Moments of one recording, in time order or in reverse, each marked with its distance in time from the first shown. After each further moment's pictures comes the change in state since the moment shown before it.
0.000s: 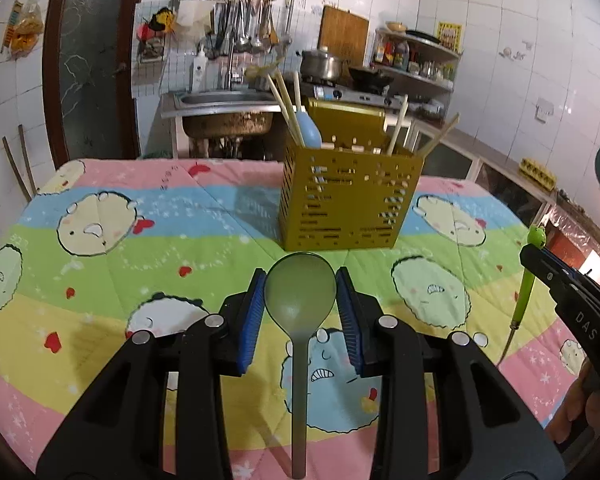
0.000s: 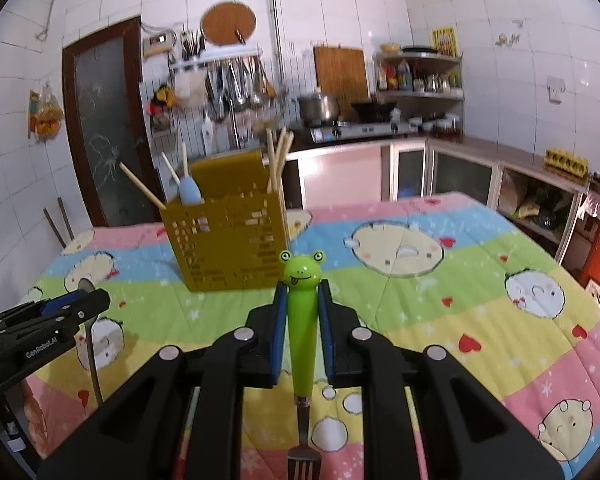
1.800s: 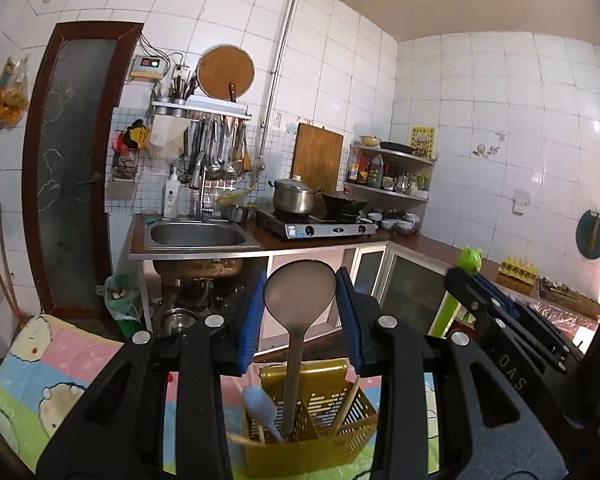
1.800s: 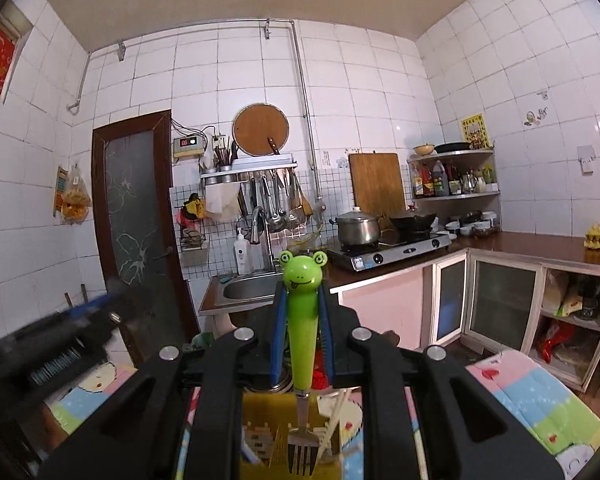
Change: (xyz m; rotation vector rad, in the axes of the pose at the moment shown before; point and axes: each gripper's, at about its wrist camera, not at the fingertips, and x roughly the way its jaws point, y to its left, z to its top) left arm 0.006 -0.042 0.201 0.018 -0.394 -0.088; right arm 0.058 0.049 0.186 -0.012 -0.367 0.124
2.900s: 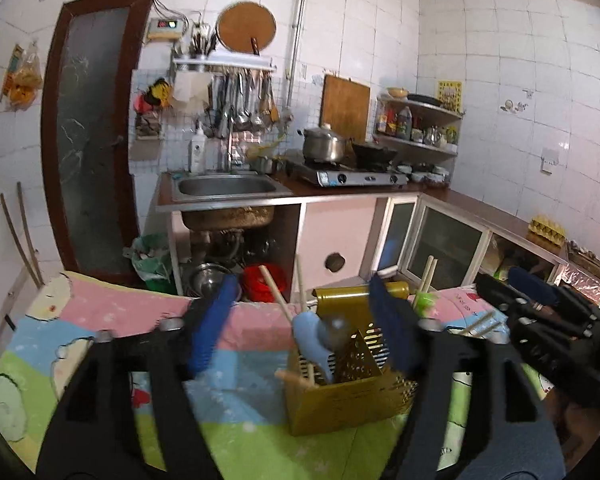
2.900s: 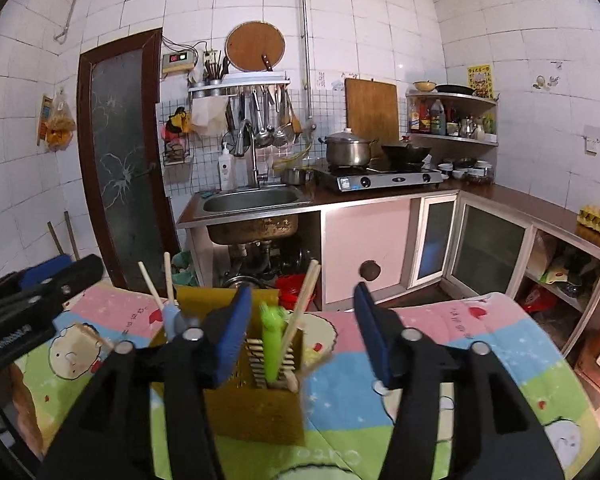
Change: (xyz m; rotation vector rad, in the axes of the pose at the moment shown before) left arm -0.002 0.040 -0.059 0.020 0.140 0.112; right arm 0.017 -0.025 -0.065 -0.065 0.286 -0.047
